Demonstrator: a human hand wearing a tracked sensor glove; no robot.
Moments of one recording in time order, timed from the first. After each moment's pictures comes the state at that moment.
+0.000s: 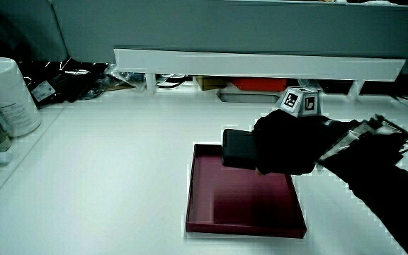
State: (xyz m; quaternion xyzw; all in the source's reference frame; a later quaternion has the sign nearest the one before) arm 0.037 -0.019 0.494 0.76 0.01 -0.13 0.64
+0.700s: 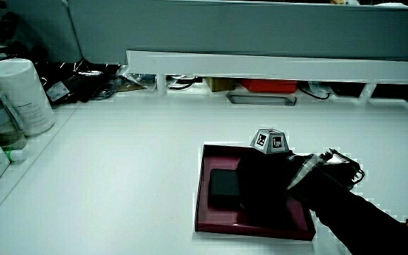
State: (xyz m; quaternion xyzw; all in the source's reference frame) arm 0.001 0.001 0.556 0.87 -0.19 0.12 0.44
